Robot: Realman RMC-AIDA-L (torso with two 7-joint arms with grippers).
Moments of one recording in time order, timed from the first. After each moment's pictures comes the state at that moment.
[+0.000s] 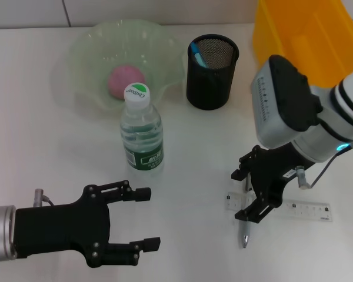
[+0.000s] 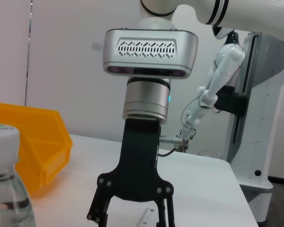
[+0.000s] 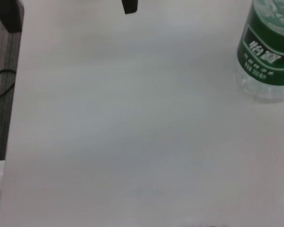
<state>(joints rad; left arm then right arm) -0.21 -2.02 1.26 0.68 1.56 1.68 -1.05 0.66 2.09 -1.50 -1.10 -2.39 -1.52 1.90</state>
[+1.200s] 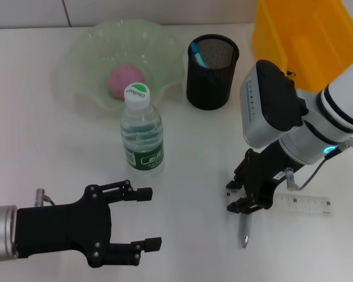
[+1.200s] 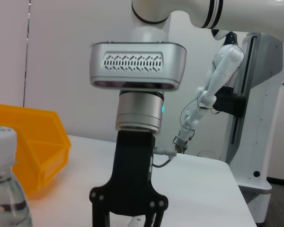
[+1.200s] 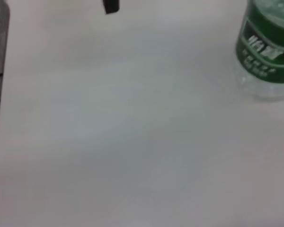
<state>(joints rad) -0.21 -2.03 1.26 0.68 1.56 1.68 -1.05 0.70 2.09 -1.54 -1.00 -2.37 -1.46 1.94</state>
